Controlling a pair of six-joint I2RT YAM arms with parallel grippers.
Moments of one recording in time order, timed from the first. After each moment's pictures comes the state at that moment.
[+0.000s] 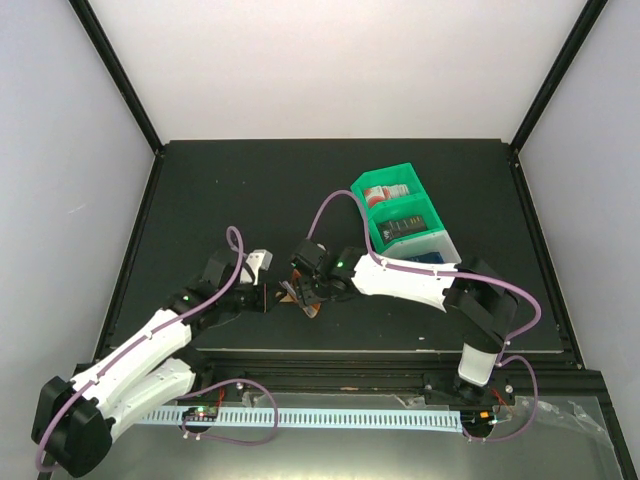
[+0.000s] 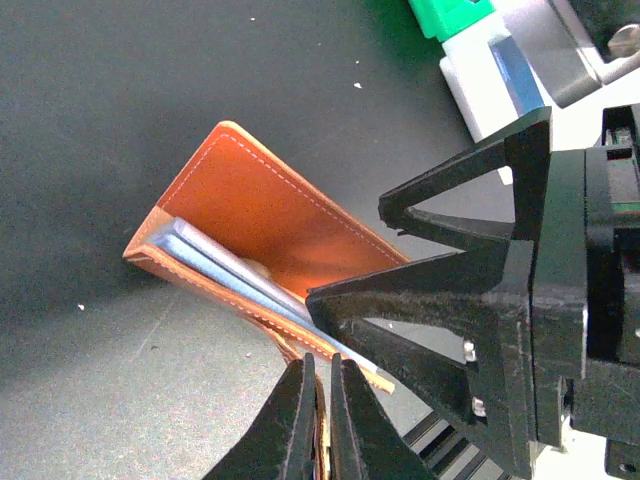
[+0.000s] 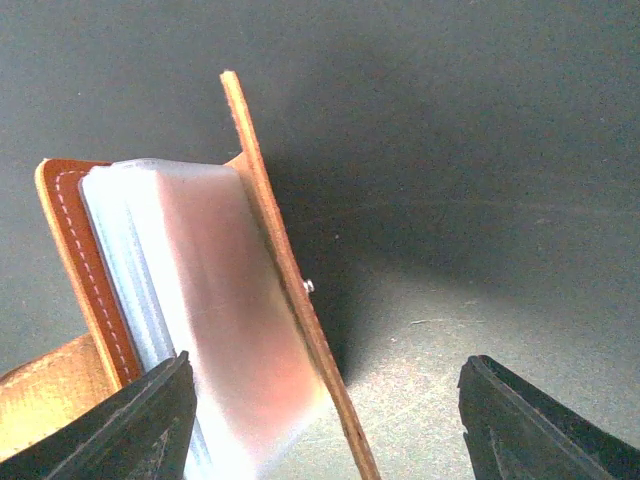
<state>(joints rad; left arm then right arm) -0.52 0.83 0.47 -0.40 0.39 -0.55 1.06 1.78 1.24 -0.62 0.06 0.70</state>
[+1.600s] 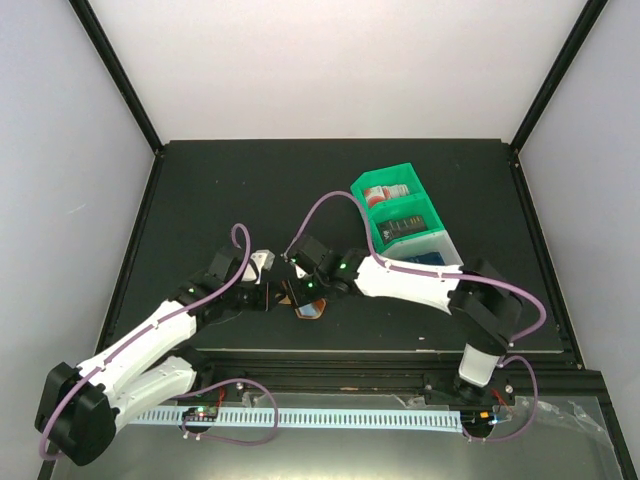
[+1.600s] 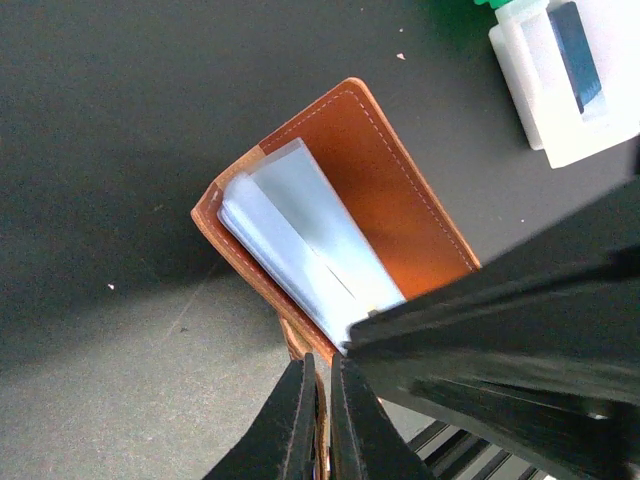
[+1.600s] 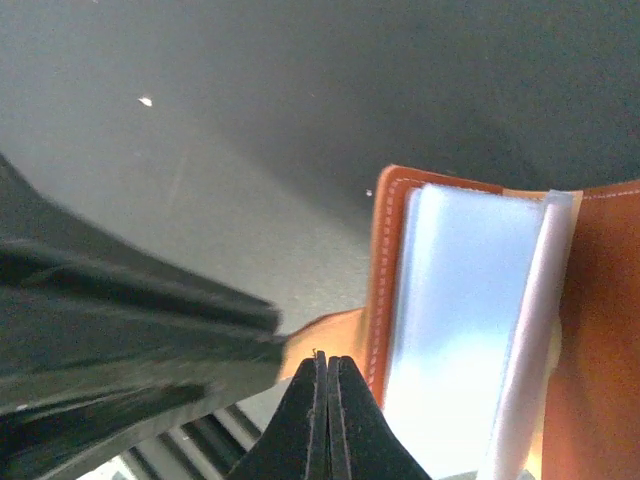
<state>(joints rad) -0.52 0.91 0.51 -0.45 0.37 -0.54 1.06 1.73 1.22 -0.43 -0.18 0.62</state>
